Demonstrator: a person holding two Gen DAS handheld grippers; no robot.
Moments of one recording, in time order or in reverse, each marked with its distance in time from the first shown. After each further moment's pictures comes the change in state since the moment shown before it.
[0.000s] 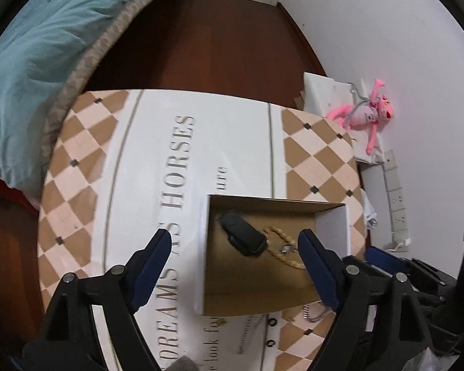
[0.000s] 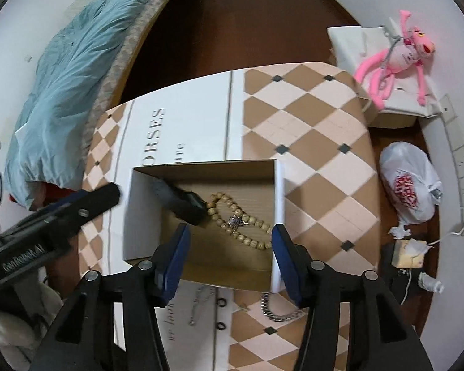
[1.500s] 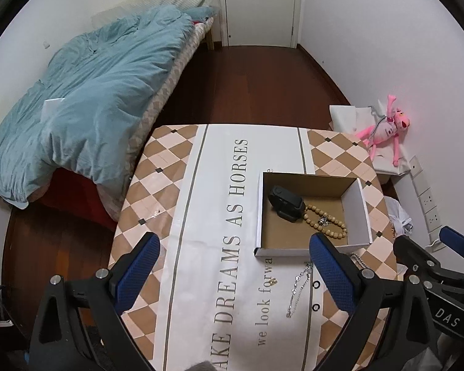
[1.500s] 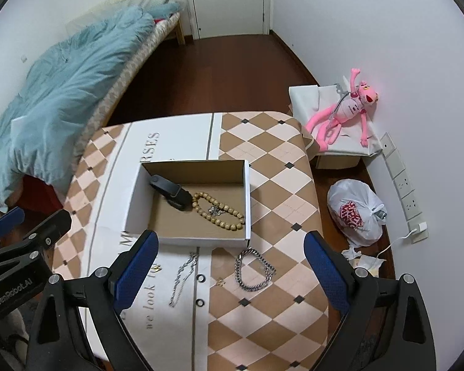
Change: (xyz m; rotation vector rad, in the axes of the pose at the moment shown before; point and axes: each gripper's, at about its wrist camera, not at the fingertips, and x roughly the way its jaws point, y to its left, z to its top) left arm -0.096 0.002 -0.097 0.055 -0.263 0.226; right arm -0.097 0.046 -0.096 -0.056 -0.296 -0.228
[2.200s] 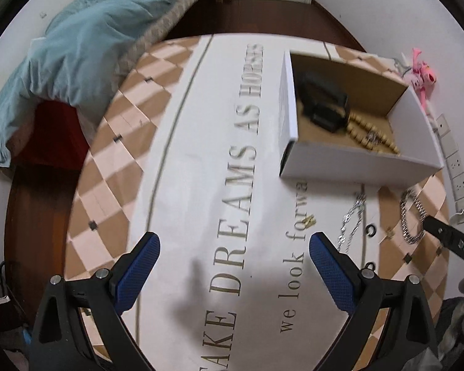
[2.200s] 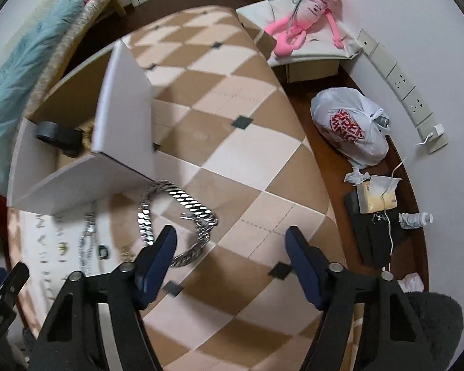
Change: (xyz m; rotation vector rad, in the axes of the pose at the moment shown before) left arm 0.108 0.001 -0.088 -0.010 0.199 0.049; right arm 0.151 -0.092 -0.082 0.250 0.249 -0.035
